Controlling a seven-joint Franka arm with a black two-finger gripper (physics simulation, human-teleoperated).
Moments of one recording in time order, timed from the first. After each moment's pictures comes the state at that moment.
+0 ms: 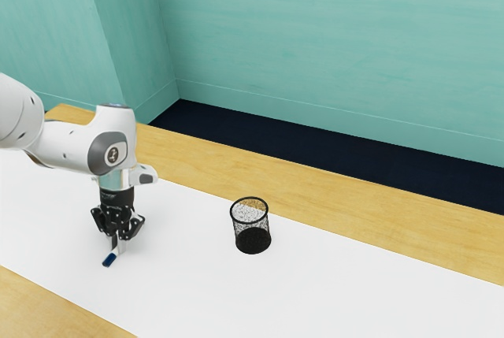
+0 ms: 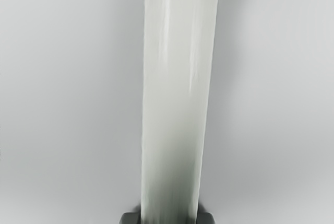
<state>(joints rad) 0.12 0.31 0.10 -2.15 0.04 2.09 0.06</state>
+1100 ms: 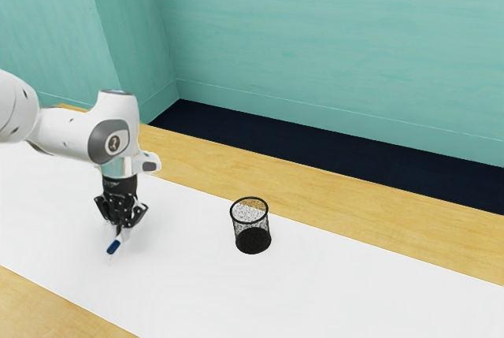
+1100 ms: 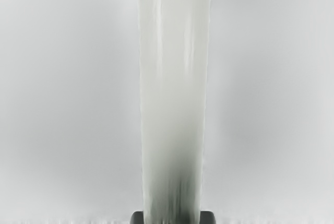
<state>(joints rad) 0.08 0.24 0.10 -2.11 0.06 2.05 0.04</state>
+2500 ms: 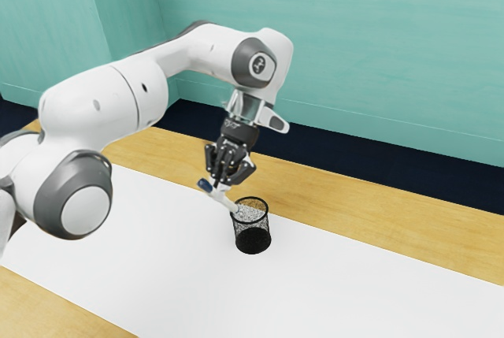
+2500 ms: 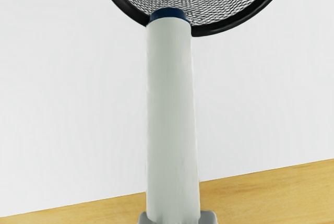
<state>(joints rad) -0.23 0.80 0.00 -0.92 0.01 0.99 0.05</state>
